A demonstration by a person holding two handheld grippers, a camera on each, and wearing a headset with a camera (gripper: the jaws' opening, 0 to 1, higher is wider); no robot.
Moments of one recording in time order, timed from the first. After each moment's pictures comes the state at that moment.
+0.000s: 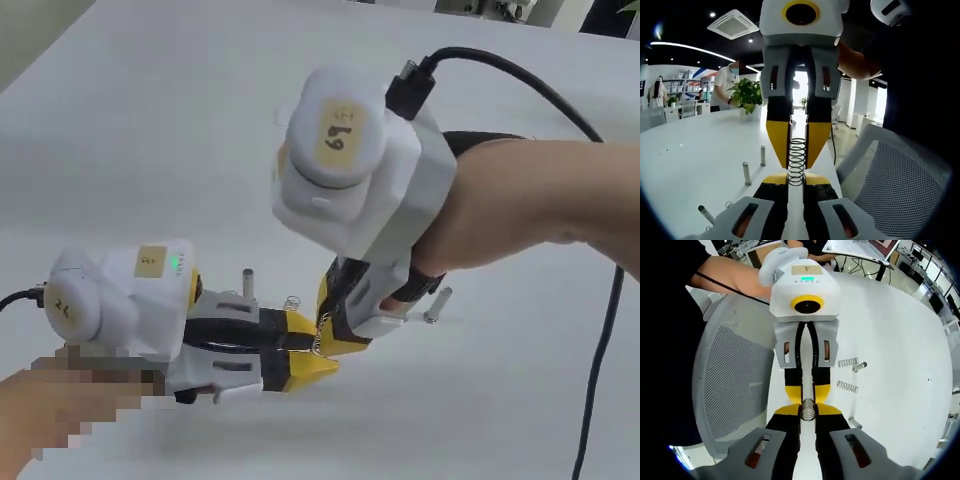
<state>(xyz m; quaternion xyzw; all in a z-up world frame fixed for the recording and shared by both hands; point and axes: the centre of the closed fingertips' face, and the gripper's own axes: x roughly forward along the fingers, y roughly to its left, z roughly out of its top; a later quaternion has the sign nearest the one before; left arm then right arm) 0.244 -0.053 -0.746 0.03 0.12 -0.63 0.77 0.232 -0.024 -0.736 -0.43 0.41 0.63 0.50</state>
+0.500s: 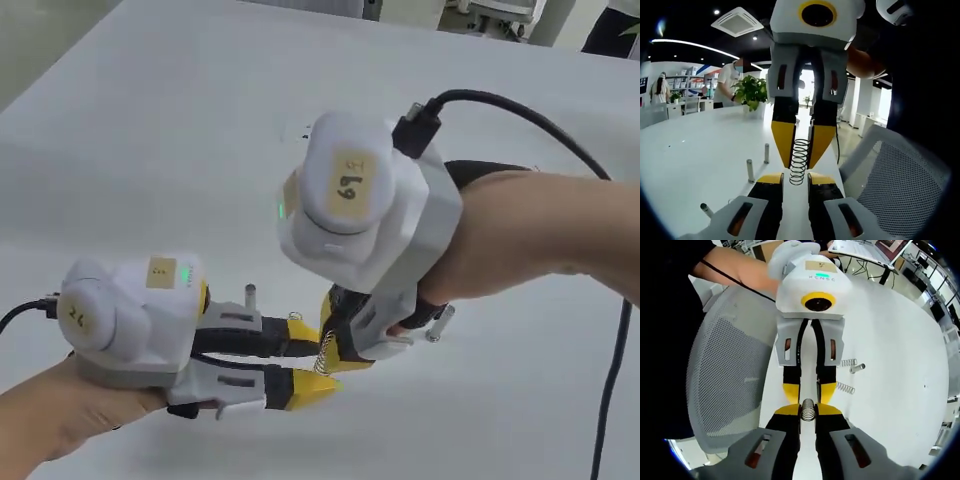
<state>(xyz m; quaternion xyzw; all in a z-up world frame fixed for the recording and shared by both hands) 0.248 -0.051 -0.750 0.02 0.13 -0.62 0.77 0.239 -0.027 -0.742 -0.46 0.39 0.63 0.49</state>
